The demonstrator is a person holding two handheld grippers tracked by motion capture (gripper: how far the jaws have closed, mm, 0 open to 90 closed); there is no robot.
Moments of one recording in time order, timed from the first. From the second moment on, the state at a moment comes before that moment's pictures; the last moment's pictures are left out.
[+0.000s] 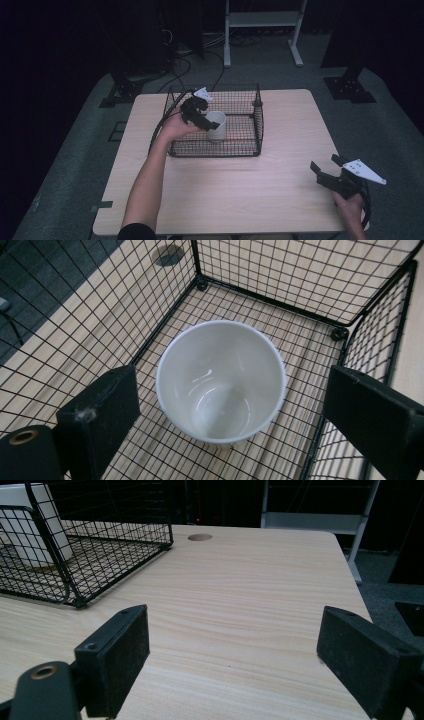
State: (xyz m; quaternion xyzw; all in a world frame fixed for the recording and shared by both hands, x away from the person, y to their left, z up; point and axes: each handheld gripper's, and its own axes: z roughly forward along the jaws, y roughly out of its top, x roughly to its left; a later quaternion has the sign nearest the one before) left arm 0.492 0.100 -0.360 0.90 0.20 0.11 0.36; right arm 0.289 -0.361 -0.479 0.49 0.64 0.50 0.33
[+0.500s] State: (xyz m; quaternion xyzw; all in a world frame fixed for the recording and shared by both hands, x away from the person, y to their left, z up) left arm 0.467 0.103 -0.347 0.90 0.19 0.13 0.37; right arm 0.289 -0.361 -0.479 0.48 0.64 0.50 0.33
